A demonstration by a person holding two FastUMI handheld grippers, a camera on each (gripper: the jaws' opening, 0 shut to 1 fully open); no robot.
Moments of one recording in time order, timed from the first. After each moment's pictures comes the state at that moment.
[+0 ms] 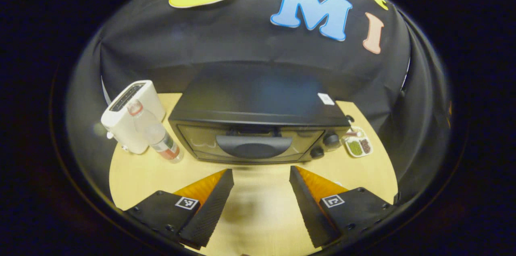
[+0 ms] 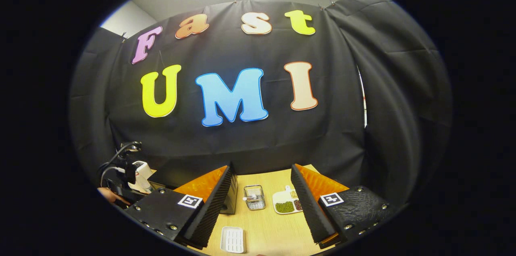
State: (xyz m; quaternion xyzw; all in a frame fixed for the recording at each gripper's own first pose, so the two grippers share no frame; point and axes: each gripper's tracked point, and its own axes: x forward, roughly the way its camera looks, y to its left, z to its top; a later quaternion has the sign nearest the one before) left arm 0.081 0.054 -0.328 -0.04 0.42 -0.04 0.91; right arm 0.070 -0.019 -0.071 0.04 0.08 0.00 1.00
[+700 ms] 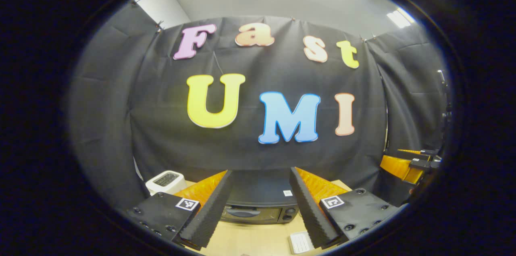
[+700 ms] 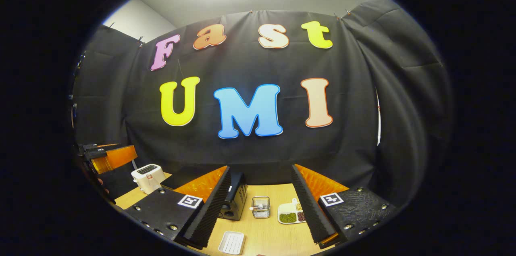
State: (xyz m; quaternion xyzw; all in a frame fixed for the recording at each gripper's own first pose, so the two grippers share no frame) left arm 0.022 0.010 -0.029 0.00 0.07 0.00 1.00; right arm 0.062 -0.008 -0.011 0.02 0.04 0.07 1.00
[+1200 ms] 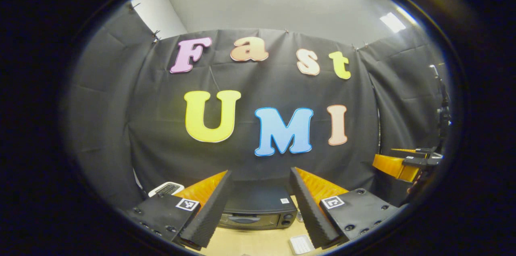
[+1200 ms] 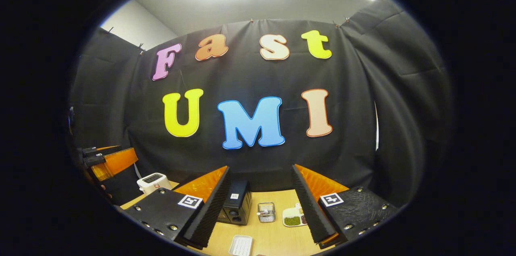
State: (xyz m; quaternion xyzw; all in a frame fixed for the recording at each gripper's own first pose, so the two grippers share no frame) left arm 0.006 0.008 0.000 0.01 0.05 -0.03 1.00; right arm 0.041 0.007 0.021 0.02 0.02 0.05 1.00
